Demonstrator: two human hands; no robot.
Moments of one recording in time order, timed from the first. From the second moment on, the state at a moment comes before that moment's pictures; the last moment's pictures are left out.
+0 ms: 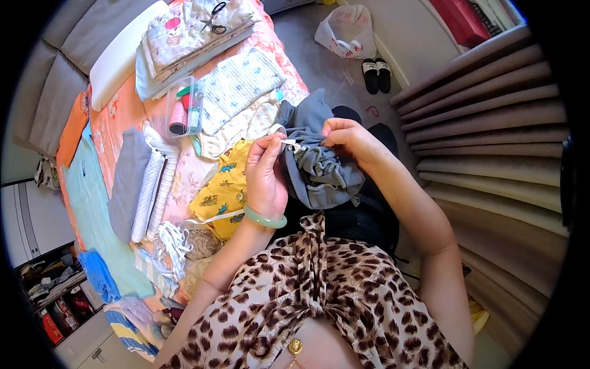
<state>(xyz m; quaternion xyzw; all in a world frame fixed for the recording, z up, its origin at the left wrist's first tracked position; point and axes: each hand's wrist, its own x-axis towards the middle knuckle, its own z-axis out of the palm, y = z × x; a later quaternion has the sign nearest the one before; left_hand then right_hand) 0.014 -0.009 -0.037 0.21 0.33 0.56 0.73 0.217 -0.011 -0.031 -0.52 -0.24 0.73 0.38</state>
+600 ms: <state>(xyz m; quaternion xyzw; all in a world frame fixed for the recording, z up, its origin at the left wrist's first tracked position) 0.007 0.004 -0.060 0.20 0.35 0.51 0.76 0.212 -0.018 -0.042 -0.57 -0.30 0.68 0.37</state>
